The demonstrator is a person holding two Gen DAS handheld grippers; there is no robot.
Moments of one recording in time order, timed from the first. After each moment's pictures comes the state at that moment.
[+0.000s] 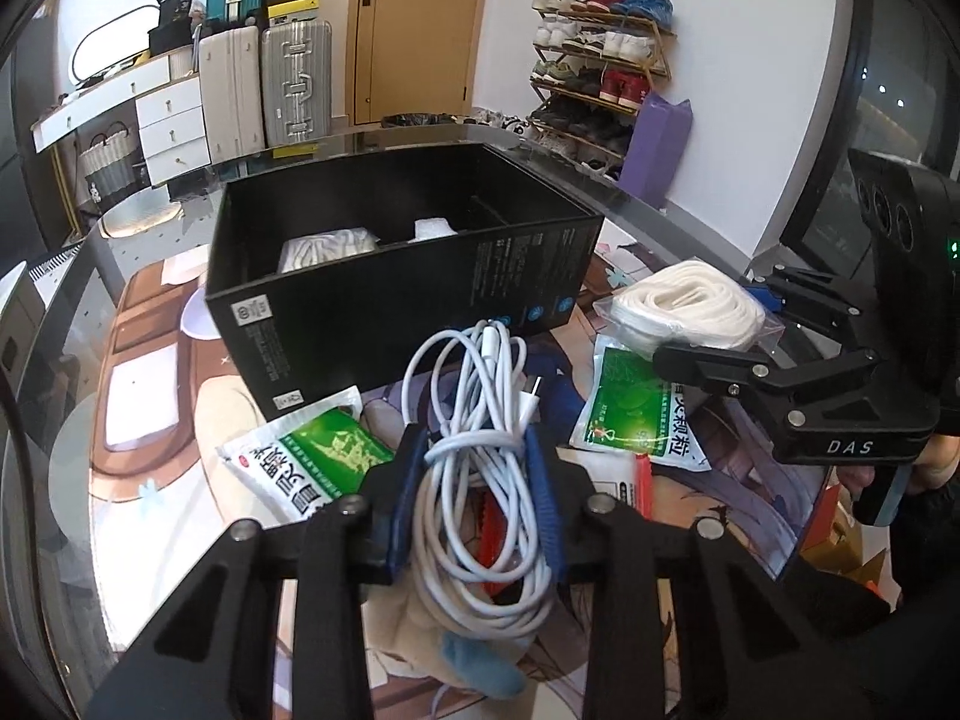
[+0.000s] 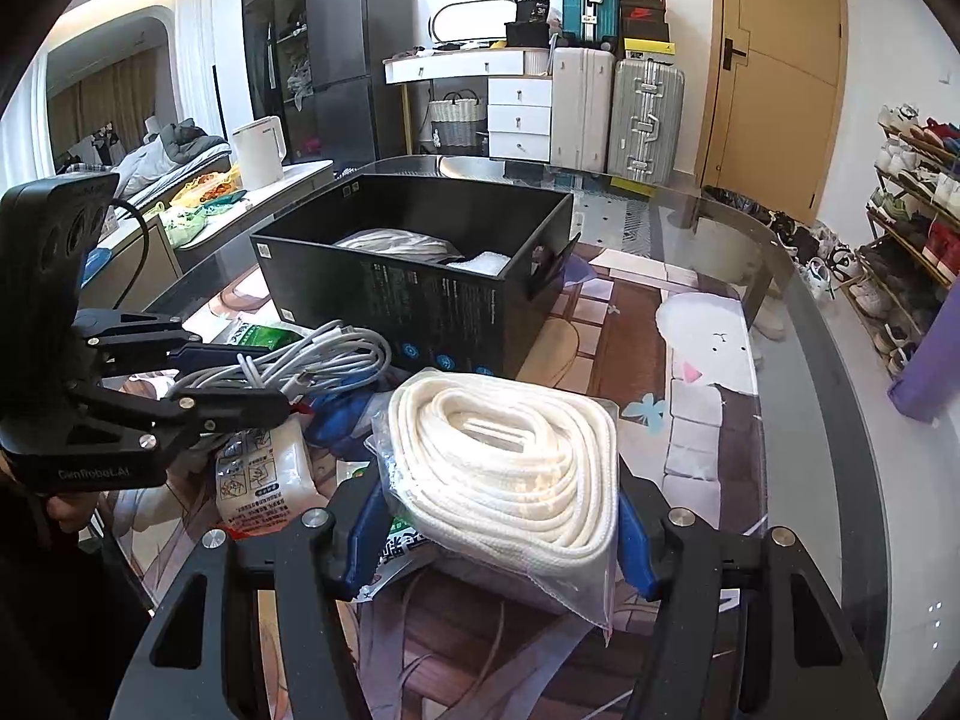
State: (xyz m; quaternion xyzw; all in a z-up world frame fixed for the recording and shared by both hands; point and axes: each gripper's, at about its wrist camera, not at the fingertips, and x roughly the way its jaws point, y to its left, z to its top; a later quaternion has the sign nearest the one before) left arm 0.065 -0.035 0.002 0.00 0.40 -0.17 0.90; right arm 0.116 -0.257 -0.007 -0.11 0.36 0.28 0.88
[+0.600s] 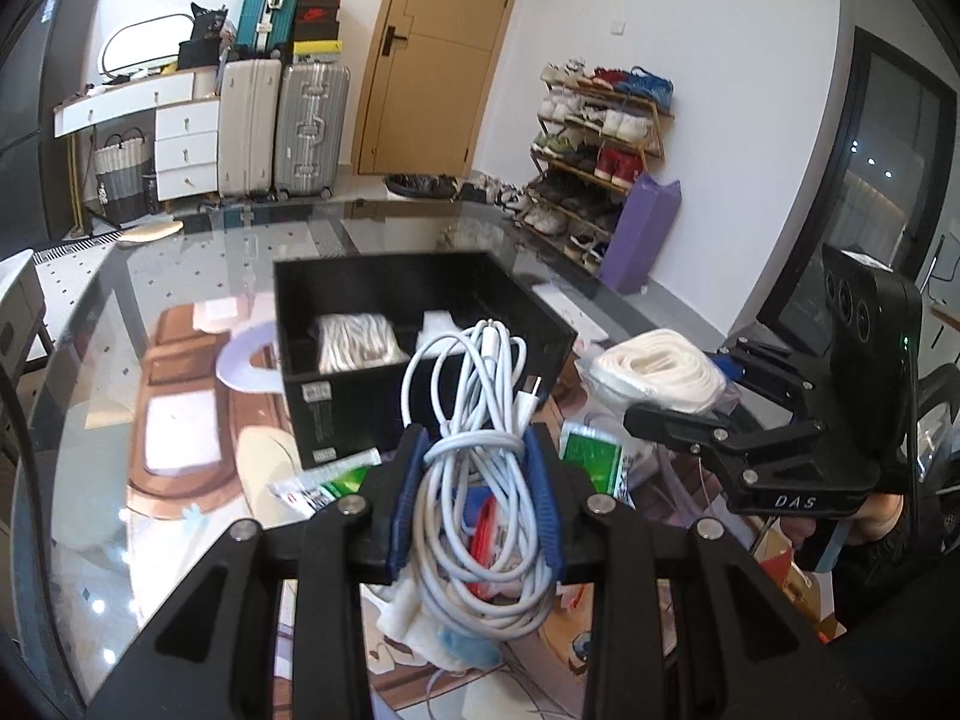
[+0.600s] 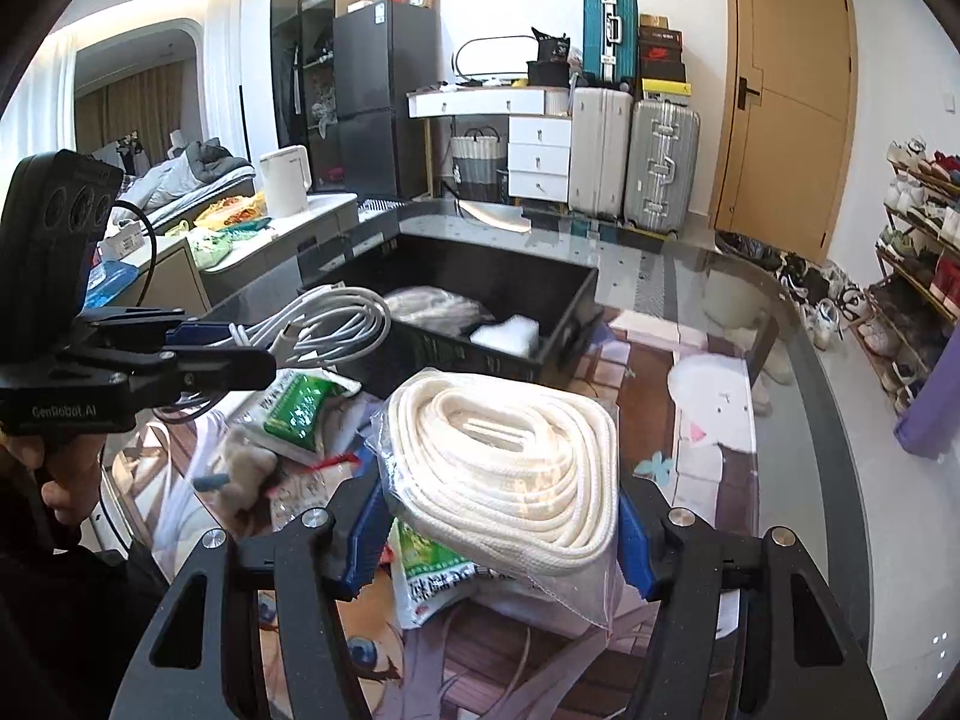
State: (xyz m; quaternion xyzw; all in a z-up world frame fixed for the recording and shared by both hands) left arm 0.041 -0.005 0.052 -0.07 0.33 -0.18 0.92; right arm 0.099 -0.250 0.030 -0.11 0.31 0.31 0.89
